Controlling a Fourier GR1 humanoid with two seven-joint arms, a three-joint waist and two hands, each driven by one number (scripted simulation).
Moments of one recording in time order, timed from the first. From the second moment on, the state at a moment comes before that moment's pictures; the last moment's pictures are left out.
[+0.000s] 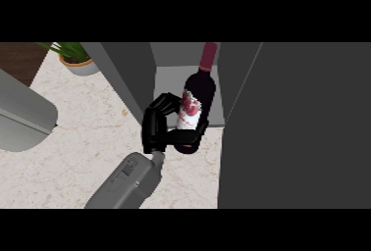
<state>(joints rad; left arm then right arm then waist) -0.48 0.00 -0.45 -1.07 0.56 0.63 -0.39 0.18 -0.13 0.25 -2.51 -0.12 0.12 0.43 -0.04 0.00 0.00</state>
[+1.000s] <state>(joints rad) -0.73 0.00 -0.42 -0.73 0.87 0.58 -0.52 0.20 -0.12 0.22 -2.51 -0.13 0.15 0.43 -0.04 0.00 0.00</state>
